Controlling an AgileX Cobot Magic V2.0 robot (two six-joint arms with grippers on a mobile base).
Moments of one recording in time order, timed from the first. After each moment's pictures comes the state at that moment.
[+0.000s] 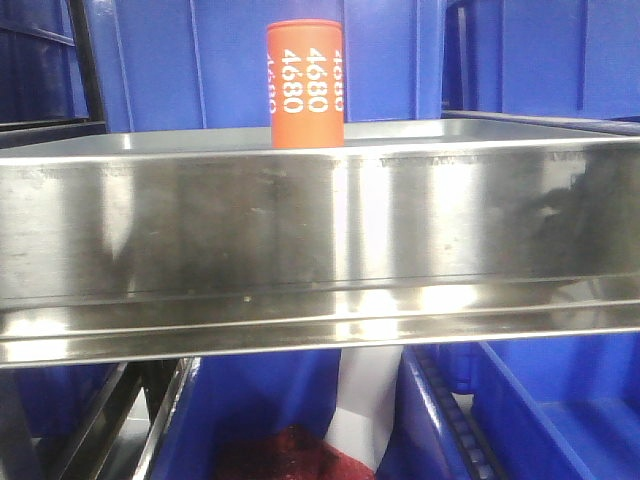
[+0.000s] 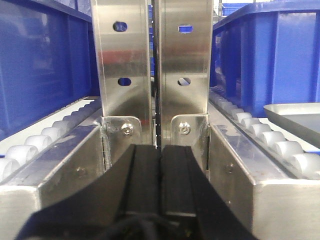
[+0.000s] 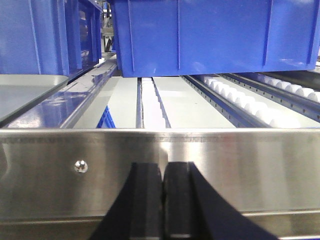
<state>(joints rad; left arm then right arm) 0.03 -0.02 0.04 -0.06 -0.02 0.09 -0.04 -0.01 0.03 0.03 0.07 0.00</state>
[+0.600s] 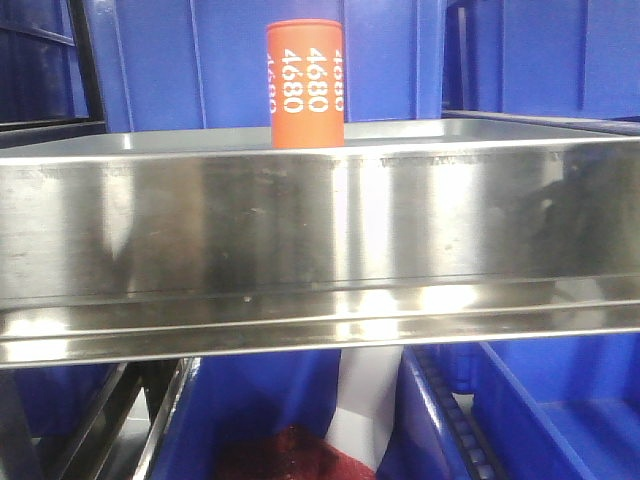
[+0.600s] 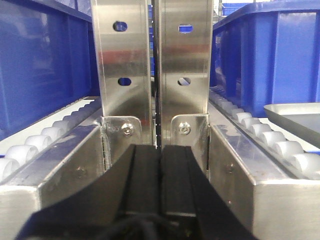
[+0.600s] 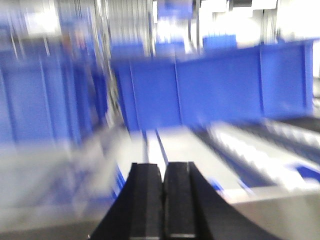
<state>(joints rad) 0.03 -0.02 0.04 -0.06 -0.02 0.09 -0.04 -0.01 0.03 0.03 -0.17 0.15</state>
